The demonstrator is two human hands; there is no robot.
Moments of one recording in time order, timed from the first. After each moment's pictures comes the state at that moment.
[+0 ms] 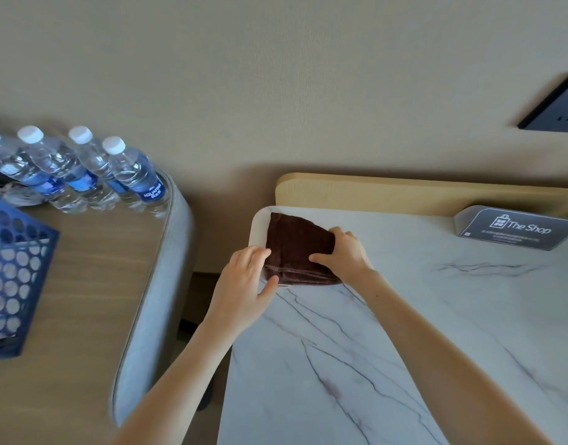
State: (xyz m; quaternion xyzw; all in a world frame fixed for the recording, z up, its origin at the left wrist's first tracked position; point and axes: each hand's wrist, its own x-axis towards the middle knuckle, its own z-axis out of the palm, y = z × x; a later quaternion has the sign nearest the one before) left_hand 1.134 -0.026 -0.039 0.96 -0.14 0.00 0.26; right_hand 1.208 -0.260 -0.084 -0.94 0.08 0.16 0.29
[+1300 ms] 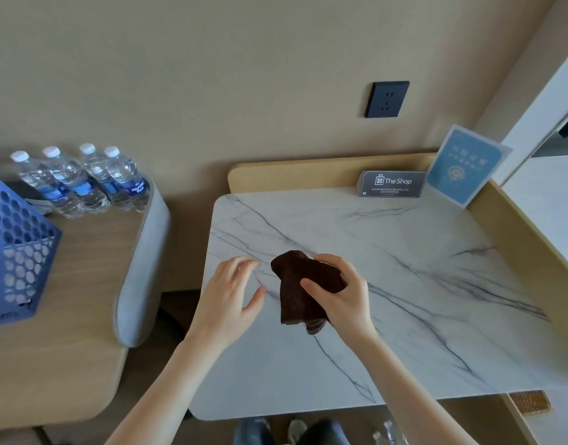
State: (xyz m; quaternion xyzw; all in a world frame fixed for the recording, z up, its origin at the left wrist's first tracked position) left_hand 0.916 -0.075 0.047 0.93 -0.24 0.08 0.25; right_hand 0.873 -0.289 0.047 -0.74 0.13 -0.12 0.65
